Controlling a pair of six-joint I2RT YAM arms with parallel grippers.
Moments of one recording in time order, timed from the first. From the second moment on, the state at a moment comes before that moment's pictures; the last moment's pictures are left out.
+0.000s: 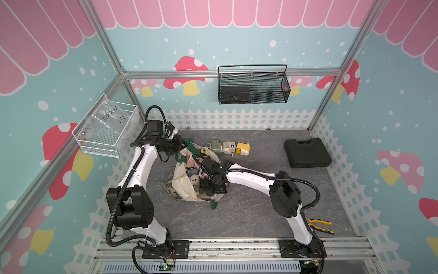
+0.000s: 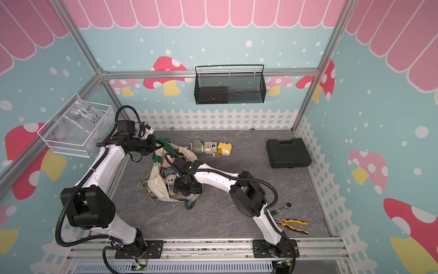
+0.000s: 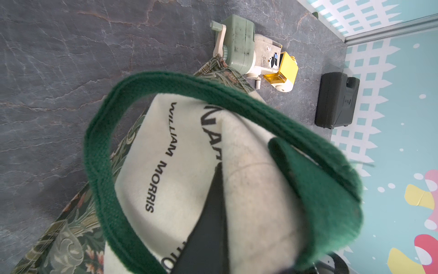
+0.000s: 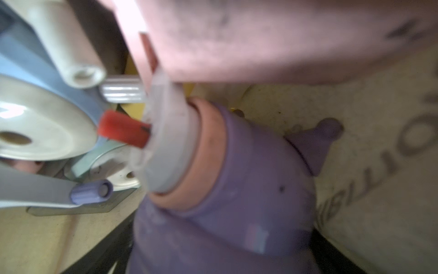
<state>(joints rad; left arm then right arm) 0.09 1.62 1.49 -0.76 0.58 -0.37 0.99 2.14 1.79 -0.88 -0.17 0.89</state>
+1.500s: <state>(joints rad) 0.10 1.62 1.49 -0.76 0.55 -0.37 0.99 1.82 1.44 -0.52 -0.07 0.46</state>
